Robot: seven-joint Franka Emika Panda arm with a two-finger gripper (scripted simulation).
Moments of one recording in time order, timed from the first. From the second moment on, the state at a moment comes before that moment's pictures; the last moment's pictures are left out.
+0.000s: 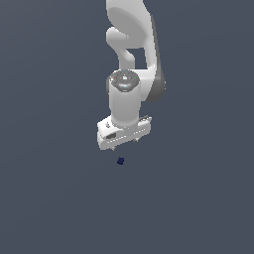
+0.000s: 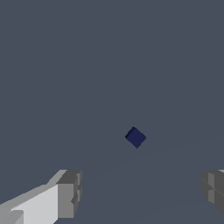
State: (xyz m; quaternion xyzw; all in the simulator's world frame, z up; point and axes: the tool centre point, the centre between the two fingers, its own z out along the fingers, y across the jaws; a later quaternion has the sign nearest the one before) arm 0.030 -0.008 0.152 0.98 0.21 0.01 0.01
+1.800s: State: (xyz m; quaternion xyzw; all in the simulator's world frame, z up) arm 0.043 -0.030 0.065 0.81 0.58 0.00 0.00
